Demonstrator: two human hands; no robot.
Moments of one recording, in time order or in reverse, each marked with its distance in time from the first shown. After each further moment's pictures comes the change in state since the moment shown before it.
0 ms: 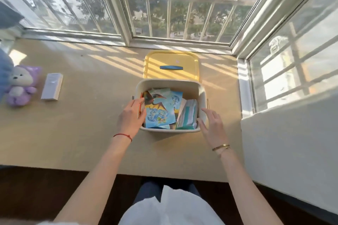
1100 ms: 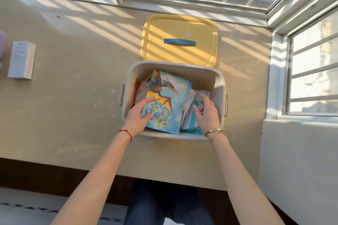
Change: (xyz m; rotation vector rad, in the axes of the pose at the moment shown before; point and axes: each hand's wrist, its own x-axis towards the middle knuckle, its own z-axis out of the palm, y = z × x) left_hand 0.060 -0.058 0.114 -0.369 -0.347 -0.281; right_hand 0.101 0.067 0.128 0.109 -0.246 0.286
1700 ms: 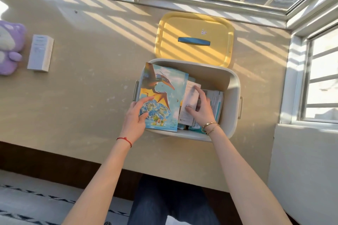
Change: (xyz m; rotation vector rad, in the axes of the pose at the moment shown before) left_hand -0.032 -0.018 -0.025 -0.076 0.165 -0.005; right_hand 0.012 -0.033 0.033 0.268 -0.188 0.009
